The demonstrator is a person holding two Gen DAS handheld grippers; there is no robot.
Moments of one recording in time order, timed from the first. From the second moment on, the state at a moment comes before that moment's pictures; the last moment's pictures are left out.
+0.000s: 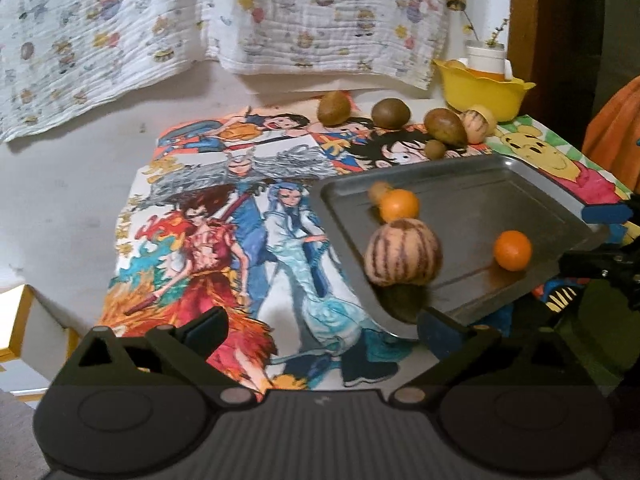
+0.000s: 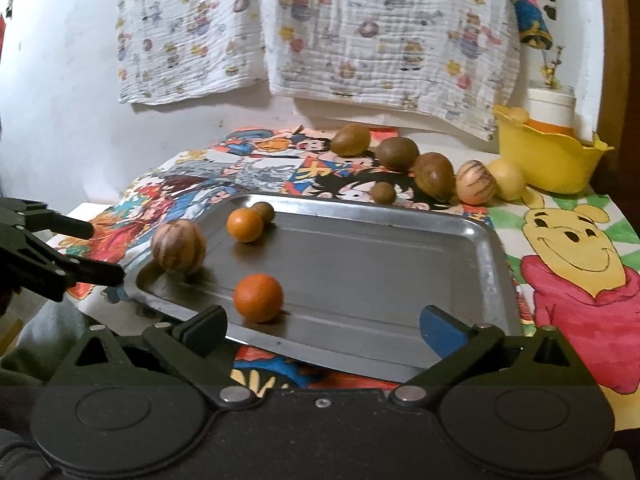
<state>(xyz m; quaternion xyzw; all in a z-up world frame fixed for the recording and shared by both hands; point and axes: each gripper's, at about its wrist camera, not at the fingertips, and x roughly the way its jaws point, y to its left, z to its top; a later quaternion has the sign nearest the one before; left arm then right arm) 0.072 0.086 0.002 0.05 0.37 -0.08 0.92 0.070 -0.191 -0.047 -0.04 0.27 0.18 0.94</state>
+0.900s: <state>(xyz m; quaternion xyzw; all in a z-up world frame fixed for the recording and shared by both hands) 0.174 0.071 0.036 0.03 0.38 -0.07 0.92 0.157 -0.231 -0.034 0.01 0.28 0.12 0.95</state>
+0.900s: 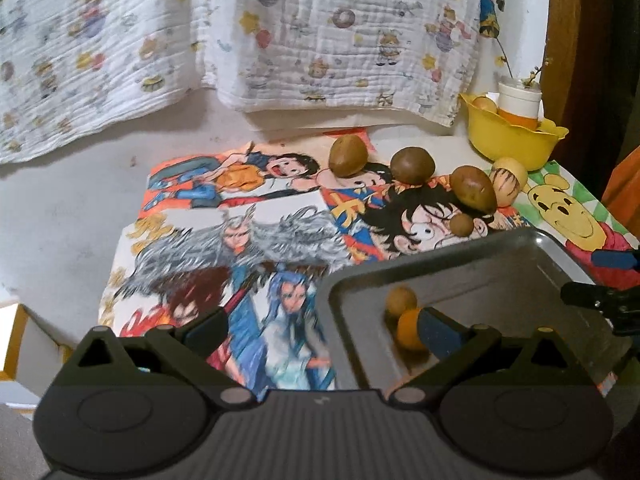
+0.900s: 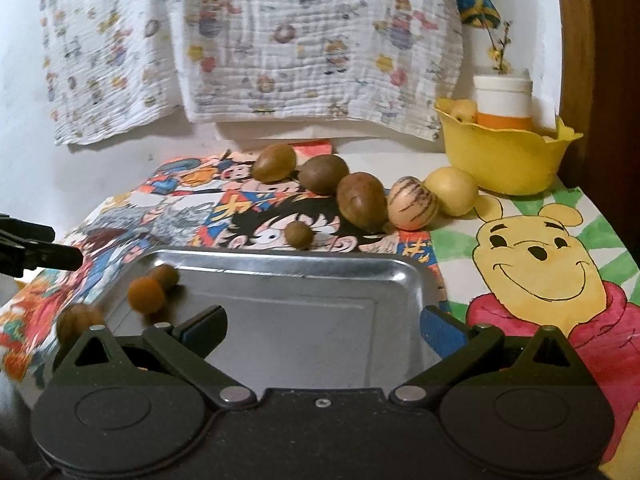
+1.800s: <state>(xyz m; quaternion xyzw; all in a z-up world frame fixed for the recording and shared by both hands) 0.308 -0.048 -0.008 0.12 0.41 -0.24 0.87 0.292 -0.282 -0.020 0.15 0.33 0.03 0.93</state>
